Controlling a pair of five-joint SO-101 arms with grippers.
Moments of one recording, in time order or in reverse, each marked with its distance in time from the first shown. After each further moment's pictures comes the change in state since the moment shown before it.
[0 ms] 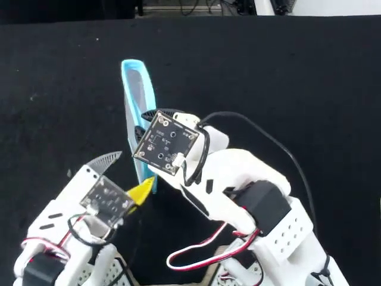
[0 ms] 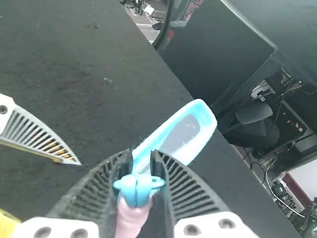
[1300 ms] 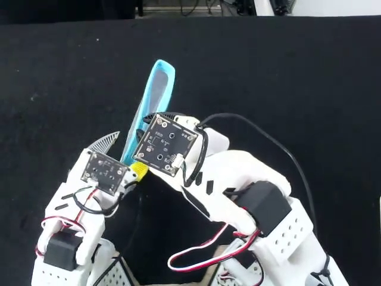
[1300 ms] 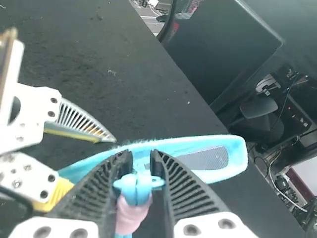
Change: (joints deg) left arm -5.8 0.6 14.8 -21.4 7.5; right arm 0.0 -0.1 -0.1 2.9 0.0
